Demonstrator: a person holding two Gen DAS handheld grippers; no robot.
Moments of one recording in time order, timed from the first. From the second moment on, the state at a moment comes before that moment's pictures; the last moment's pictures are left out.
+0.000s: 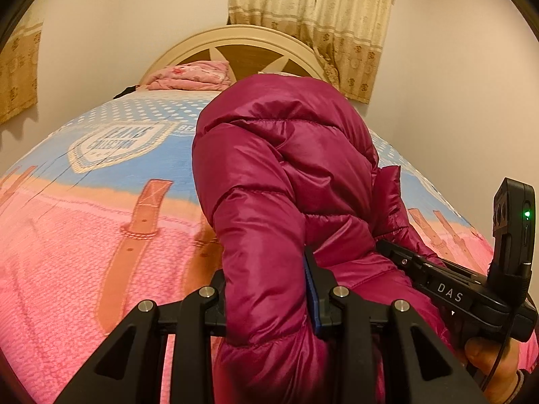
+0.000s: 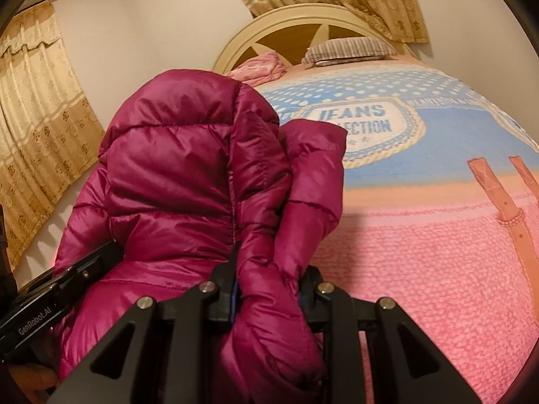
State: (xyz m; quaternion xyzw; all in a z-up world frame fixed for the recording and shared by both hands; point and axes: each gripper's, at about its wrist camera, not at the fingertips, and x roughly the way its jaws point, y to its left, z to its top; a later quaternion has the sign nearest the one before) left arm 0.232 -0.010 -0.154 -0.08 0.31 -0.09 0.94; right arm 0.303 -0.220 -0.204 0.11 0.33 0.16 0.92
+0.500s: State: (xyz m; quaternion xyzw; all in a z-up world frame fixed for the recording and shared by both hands) left arm 0.219 0.045 -0.160 -0.10 0.31 -0.04 0.94; right arm 0.316 -0.159 -0.206 0.09 0.34 0.20 0.91
